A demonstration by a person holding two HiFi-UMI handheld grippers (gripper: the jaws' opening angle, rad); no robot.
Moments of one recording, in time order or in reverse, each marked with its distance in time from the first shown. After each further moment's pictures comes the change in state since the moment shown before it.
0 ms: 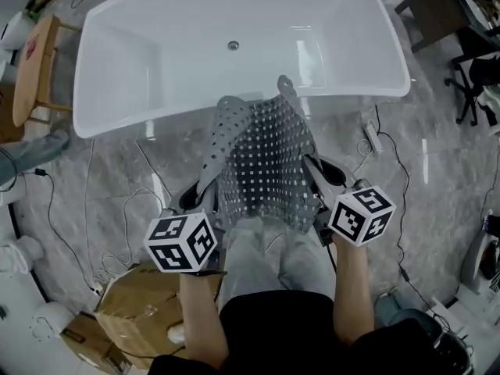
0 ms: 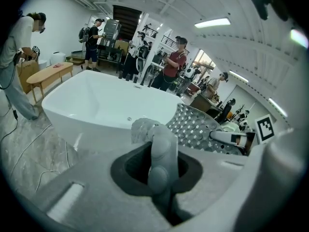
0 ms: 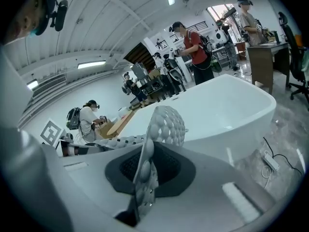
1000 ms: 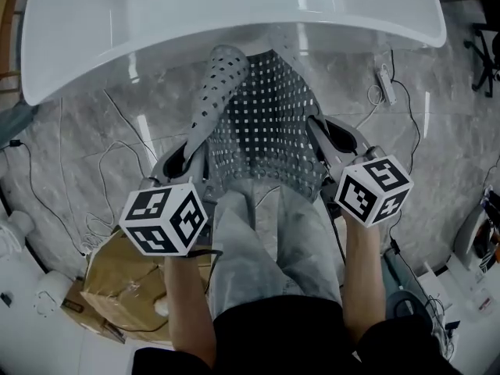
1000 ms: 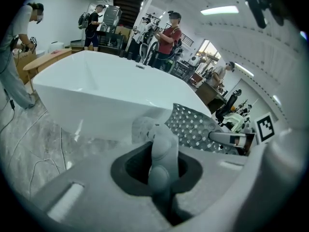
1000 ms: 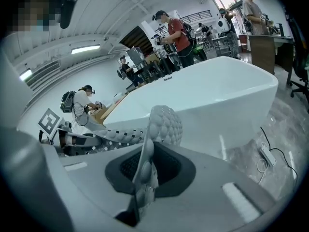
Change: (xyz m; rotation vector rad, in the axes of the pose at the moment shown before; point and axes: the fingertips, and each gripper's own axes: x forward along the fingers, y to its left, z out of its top) left arm 0.110 0.030 -0.097 -0.022 0.117 0.008; right arm 0.058 -0.096 -0.111 -0.025 0.154 -0.043
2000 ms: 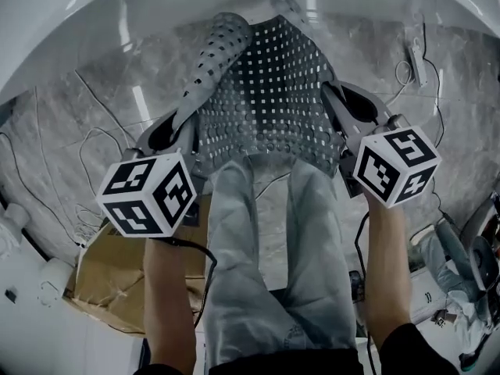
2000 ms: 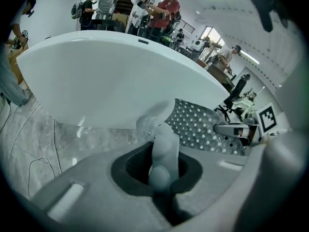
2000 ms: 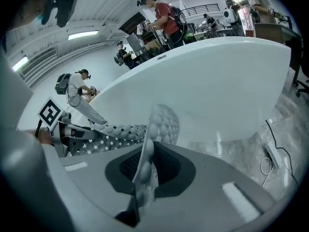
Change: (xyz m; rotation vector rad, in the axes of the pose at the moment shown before) left arm 0.164 0.076 -0.087 0.033 0.125 0.036; right arm 0.125 -0.118 -0.102 -0.058 0.115 -0.024
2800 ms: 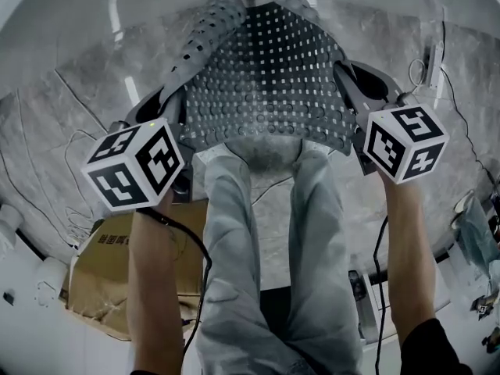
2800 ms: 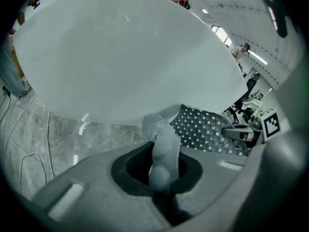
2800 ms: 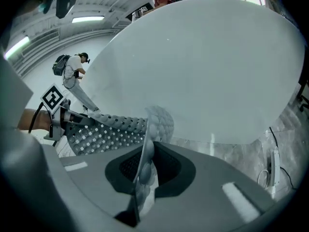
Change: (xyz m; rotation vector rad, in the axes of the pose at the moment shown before) left arm 0.112 0.059 -0.018 -0.044 0.004 0.043; right arm 0.086 -0.083 -0.045 -0.120 0.063 -0.055
